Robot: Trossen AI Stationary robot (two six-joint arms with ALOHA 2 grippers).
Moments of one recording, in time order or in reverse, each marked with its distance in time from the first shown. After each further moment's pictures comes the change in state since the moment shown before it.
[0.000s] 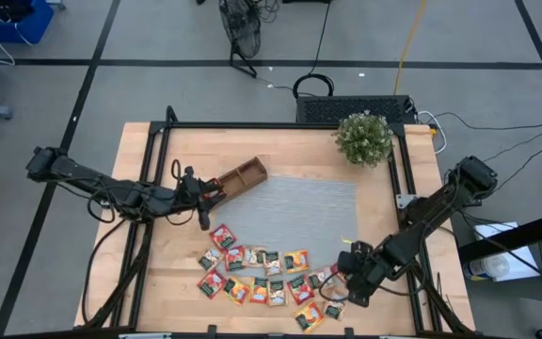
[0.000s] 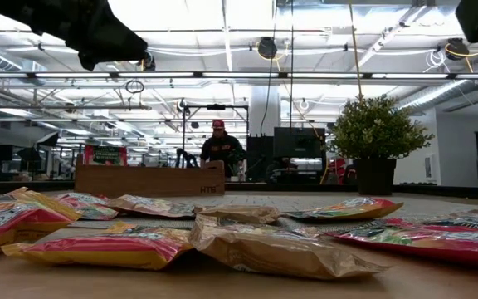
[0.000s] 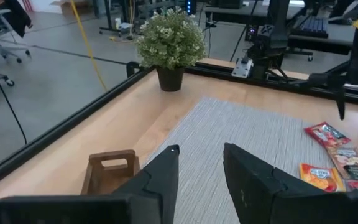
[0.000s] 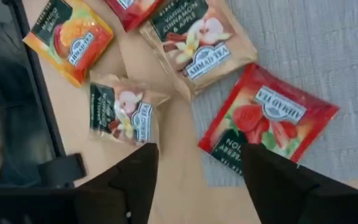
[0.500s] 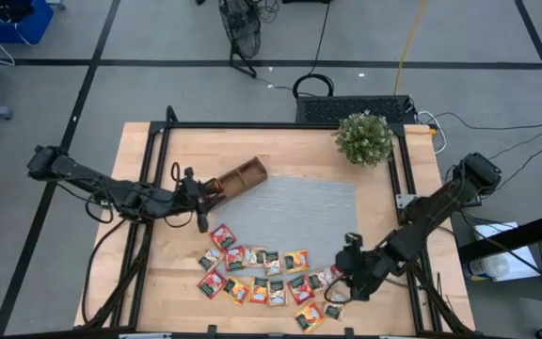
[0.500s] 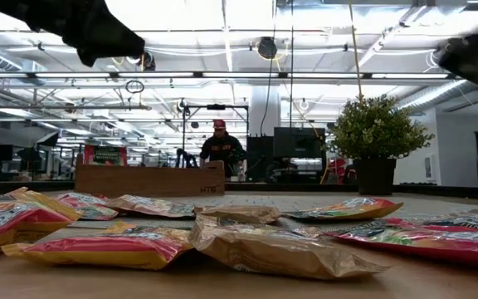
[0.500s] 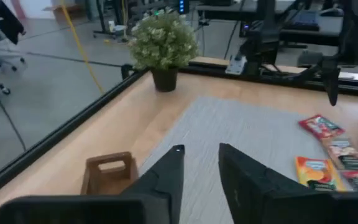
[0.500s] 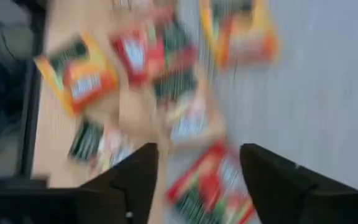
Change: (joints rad) left arm -0.023 -0.003 0.005 -0.013 -0.002 0.038; right arm -0.015 -0.048 0.004 0.013 0.202 -0.292
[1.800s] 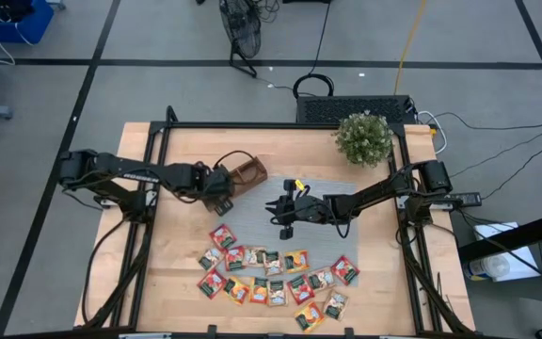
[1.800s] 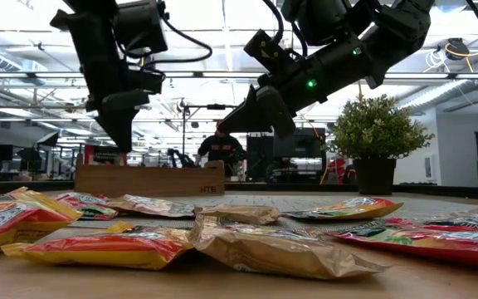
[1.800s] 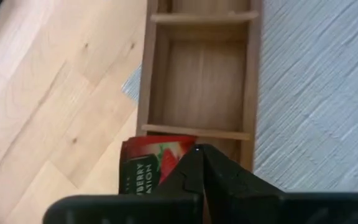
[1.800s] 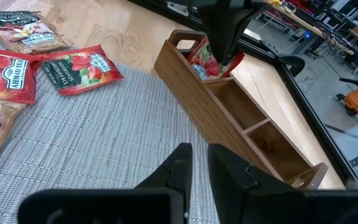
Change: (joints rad) left arm 0.386 0.566 0.393 -0.845 0.289 -0.319; right arm -0.626 0.400 -0.005 1.102 0.127 -1.104
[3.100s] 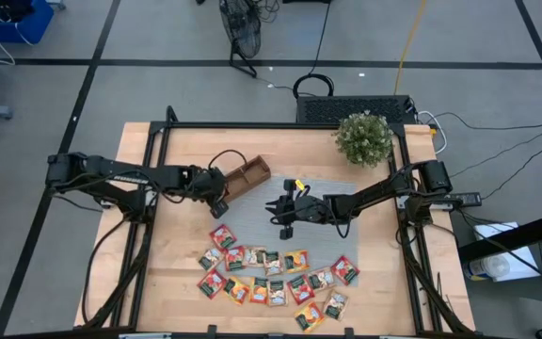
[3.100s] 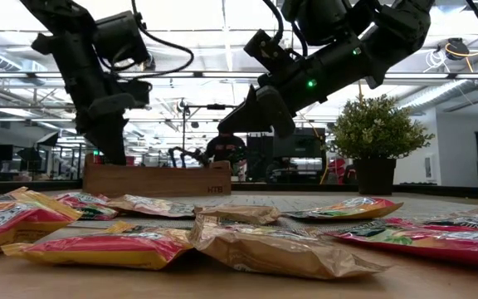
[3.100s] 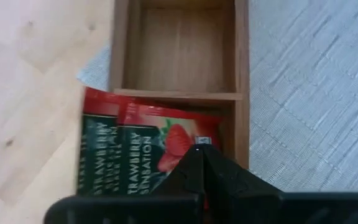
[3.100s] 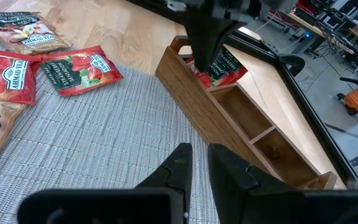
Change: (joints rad) left arm 0.060 -0.108 -0.218 0.269 0.188 0.049; right arm 0.000 0.000 0.000 0.000 0.000 0.004
